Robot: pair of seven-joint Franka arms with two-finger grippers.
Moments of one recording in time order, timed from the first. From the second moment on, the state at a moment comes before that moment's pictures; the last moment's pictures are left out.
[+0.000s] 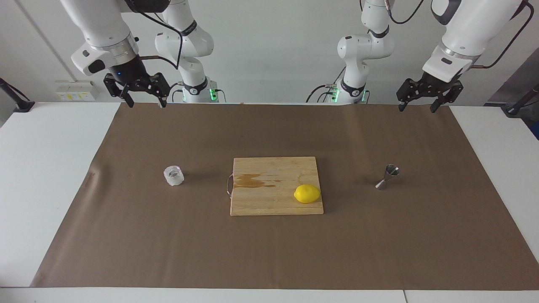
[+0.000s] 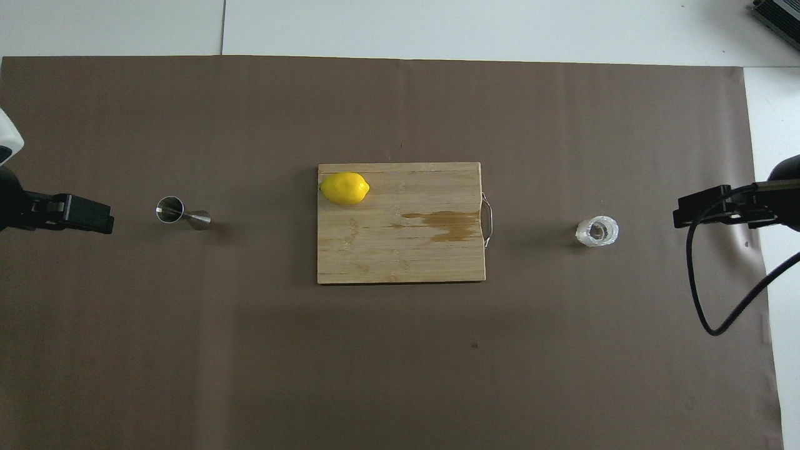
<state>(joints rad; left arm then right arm) 0.02 -0.08 -0.11 -1.63 -0.01 1.53 0.02 0.01 -0.04 0.03 -1.56 0.02 1.49 0.06</state>
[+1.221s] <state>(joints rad) 0.12 -0.13 -0.09 -1.79 -0.20 1.60 -0.32 0.01 -0.04 0.03 -1.56 0.02 1.49 0.06</state>
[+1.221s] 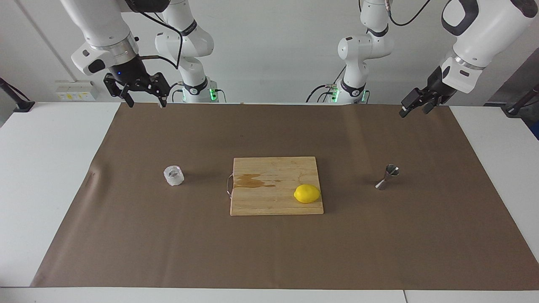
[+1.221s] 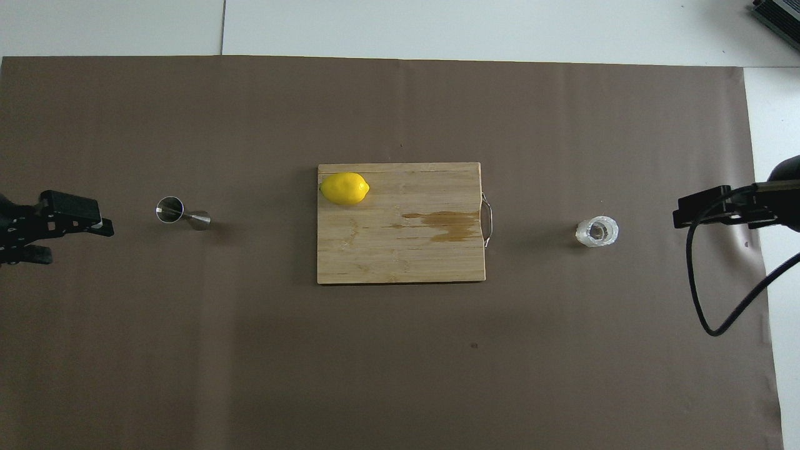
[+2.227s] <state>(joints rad) 0.30 0.01 -0.08 -1.91 -0.52 1.72 -0.98 0.01 -0.04 0.03 -1.56 0.02 1.49 0.06</state>
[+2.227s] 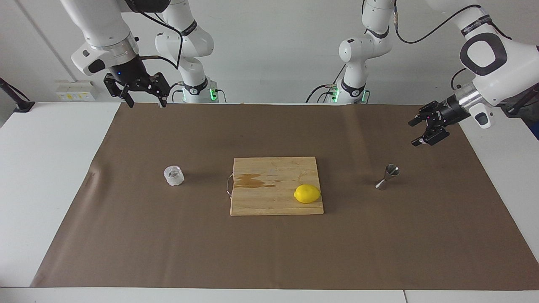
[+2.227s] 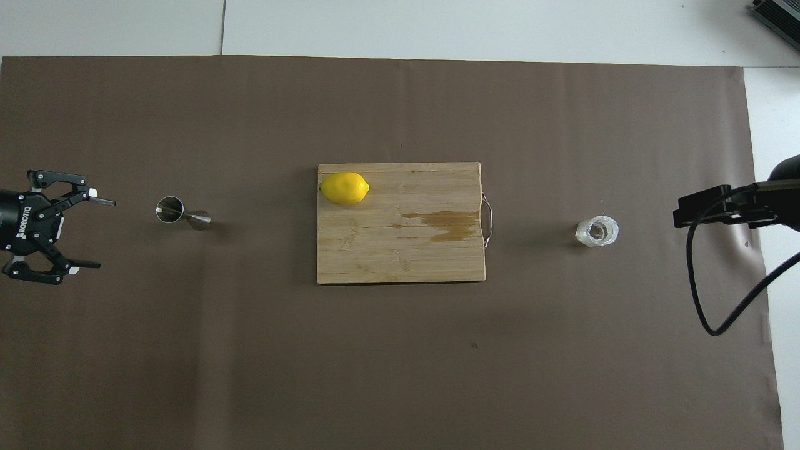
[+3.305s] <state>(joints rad) 0.31 -0.08 -0.10 -2.35 -1.08 2.28 -1.32 0.01 -0.04 0.03 -1.56 0.02 1.49 0.06</state>
